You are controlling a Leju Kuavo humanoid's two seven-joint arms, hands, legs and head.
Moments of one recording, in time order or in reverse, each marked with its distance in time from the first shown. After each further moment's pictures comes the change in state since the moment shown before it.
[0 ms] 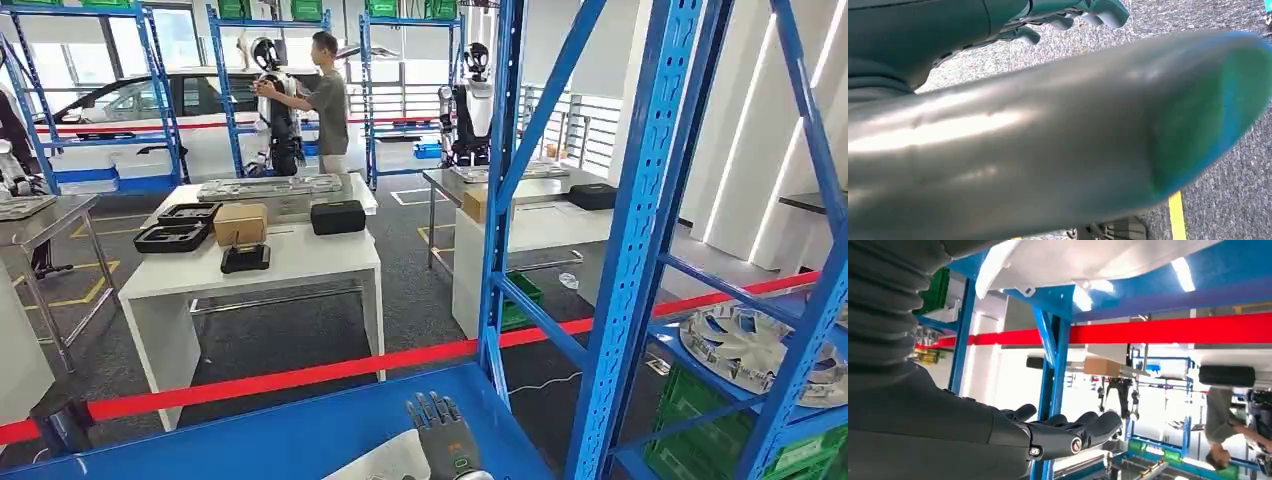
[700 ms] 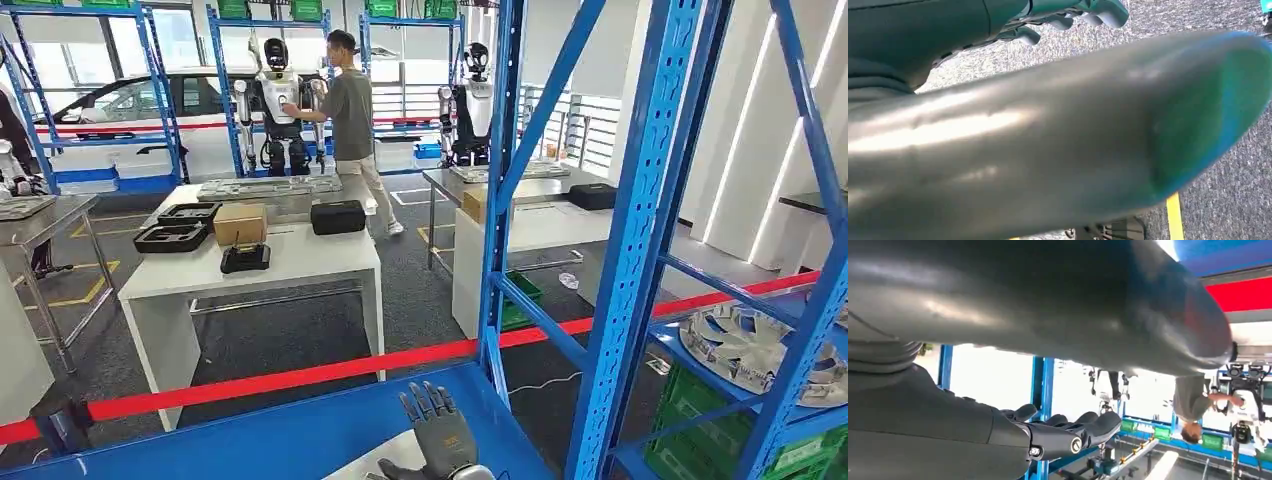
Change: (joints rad) left arm 0.000 0.003 -0.001 0.000 0.007 -0.003 -0.006; right arm -0.005 0.000 0.000 -0.028 0.005 -0.054 -0.031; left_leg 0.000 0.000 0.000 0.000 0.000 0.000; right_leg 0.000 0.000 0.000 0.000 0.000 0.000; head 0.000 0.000
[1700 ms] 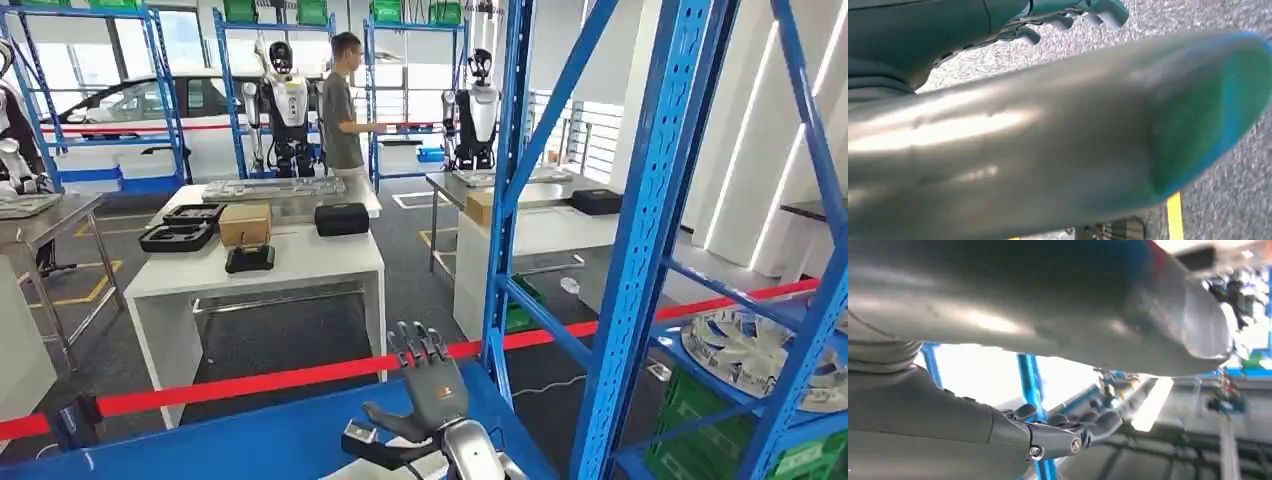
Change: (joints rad) left arm 0.000 0.005 0.000 0.000 0.024 -0.004 0.018; right arm -0.090 0.011 0.005 -0.117 0.007 -0.061 0.007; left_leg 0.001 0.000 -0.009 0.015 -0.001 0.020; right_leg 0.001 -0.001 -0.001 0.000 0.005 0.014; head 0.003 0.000
